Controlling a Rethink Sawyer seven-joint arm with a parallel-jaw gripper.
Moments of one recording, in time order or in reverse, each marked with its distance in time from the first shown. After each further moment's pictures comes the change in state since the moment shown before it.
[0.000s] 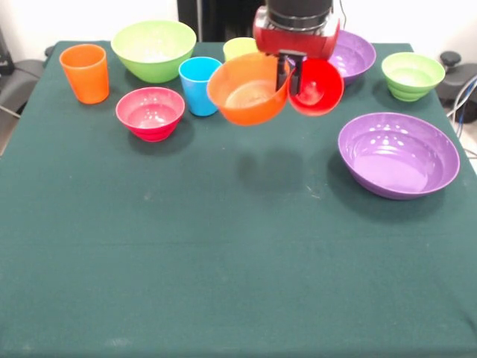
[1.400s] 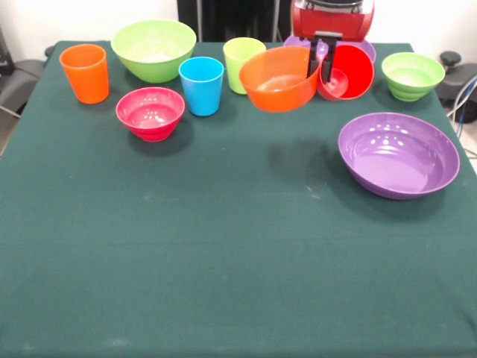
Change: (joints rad) arm 0.096 -0.091 -0.011 0.197 0.001 -0.262 0.000
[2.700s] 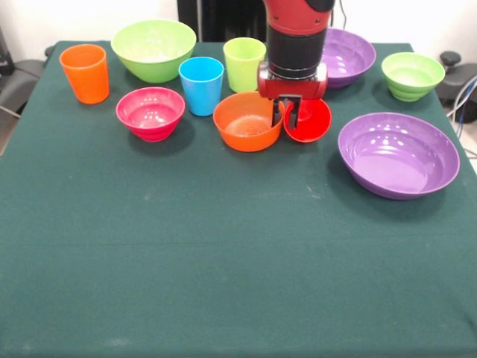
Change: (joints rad) arm -0.099 0.252 0.037 -0.081 -0.065 -0.066 -0.138
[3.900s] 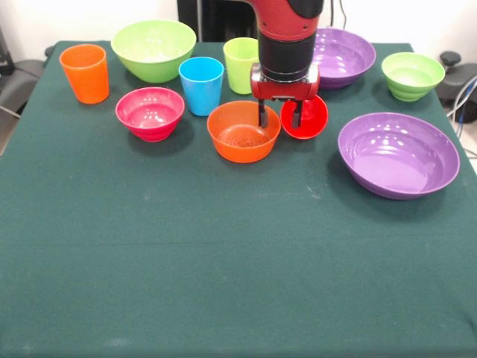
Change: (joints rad) arm -0.055 0.020 0.032 0.007 -0.007 0.026 -0.012
